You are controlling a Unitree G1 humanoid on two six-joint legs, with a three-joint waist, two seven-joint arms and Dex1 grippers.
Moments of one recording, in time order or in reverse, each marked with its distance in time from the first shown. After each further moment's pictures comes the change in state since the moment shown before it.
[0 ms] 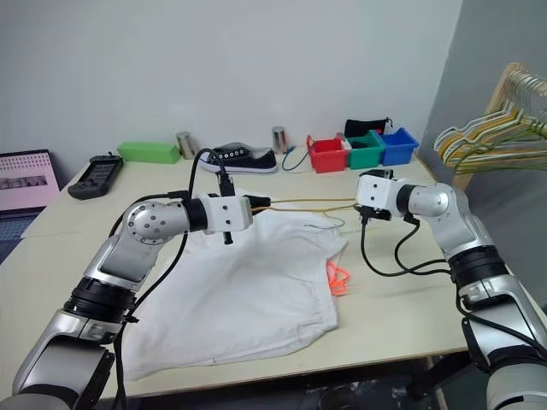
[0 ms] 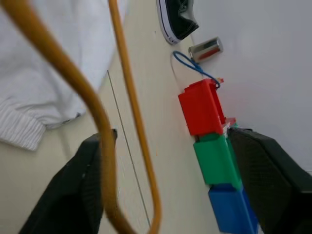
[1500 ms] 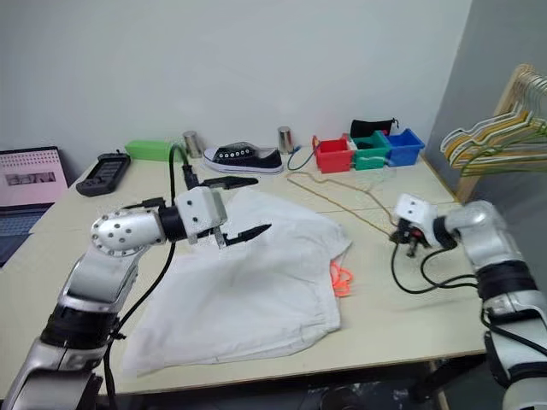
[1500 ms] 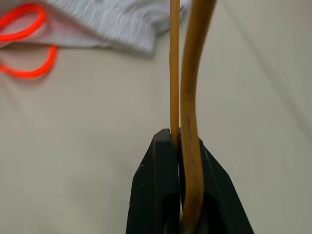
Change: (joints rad) left arm 0.257 0.013 0.173 -0.353 -0.353 0.290 -0.067; right arm 0.158 -0.184 -0.085 -0.043 0.250 0.643 0.541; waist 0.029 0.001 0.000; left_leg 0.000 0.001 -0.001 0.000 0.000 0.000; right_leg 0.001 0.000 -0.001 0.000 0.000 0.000
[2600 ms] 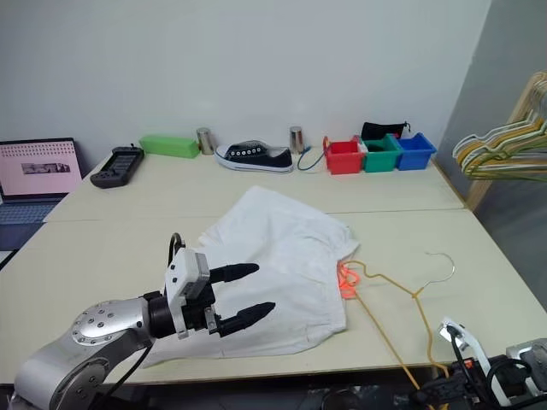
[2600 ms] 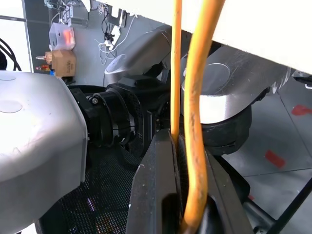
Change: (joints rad) left arm 0.454 0.007 0.116 -0.504 -0.473 0.601 0.156; right arm 0.905 -0.218 -0.297 -0.800 0.741 0.982 -0.070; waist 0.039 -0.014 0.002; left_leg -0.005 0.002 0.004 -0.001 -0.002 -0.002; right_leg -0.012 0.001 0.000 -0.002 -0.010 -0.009
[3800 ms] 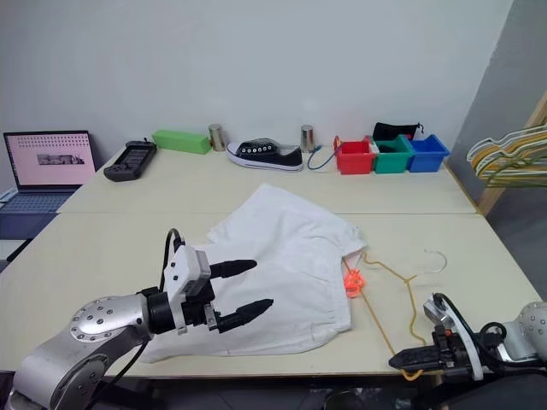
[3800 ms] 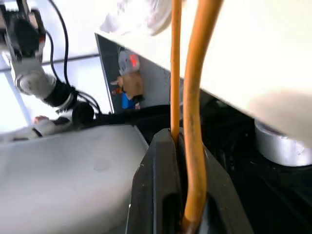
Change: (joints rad) left arm -0.023 0.013 -0.011 0.009 0.036 -0.023 0.012; right arm -0.354 0.044 0.153 0.457 0.598 0.222 -0.383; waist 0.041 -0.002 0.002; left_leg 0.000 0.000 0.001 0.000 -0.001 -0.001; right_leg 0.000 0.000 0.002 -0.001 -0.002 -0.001
